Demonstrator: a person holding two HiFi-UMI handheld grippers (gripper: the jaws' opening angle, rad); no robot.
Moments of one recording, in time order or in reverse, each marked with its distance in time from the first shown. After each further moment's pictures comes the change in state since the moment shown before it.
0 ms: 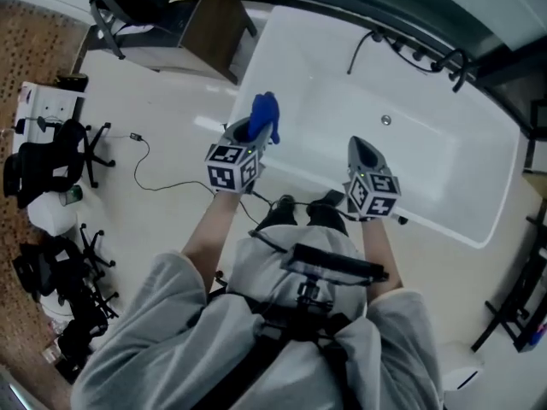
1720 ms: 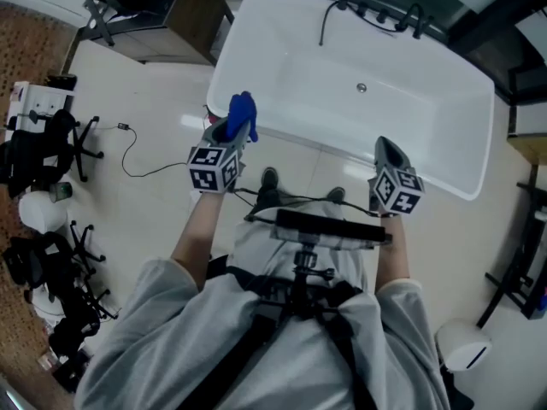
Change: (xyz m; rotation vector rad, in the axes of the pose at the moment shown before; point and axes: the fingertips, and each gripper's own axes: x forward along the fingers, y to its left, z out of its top) left arm -0.144 -0.112 -0.090 0.070 -0.028 0.021; right arm -0.243 -0.072 -0.080 0.020 -0.006 -0.189
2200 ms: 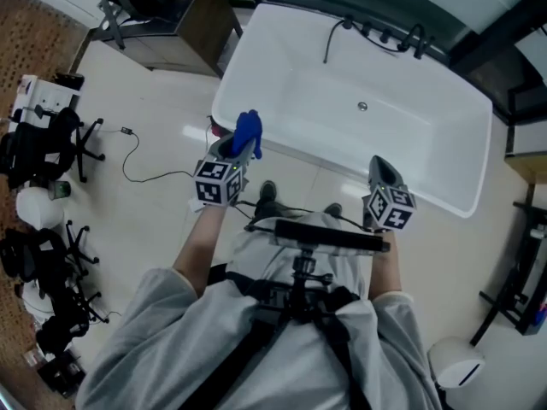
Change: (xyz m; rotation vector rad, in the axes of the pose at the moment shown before) left arm -0.011 -0.015 -0.014 -0.002 -0.004 -0.006; right arm -0.006 0.006 -0.014 -0.003 0.006 0.028
